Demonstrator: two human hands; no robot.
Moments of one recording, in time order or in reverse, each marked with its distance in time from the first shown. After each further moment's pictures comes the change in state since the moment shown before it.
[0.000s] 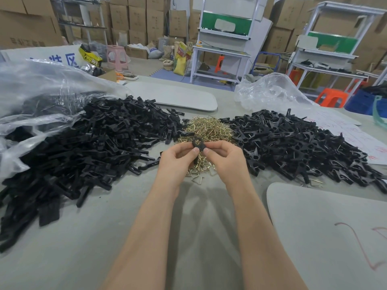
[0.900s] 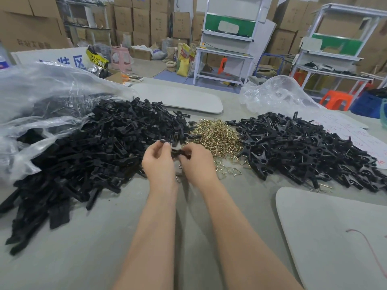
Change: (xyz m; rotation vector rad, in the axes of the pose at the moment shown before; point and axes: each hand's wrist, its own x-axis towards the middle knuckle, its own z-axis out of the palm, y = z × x) left_hand 0.008 0.014 -0.017 -0.223 0.523 0.085; right_hand 0.018 0.006 0.072 -0.742 -0.105 -0.038
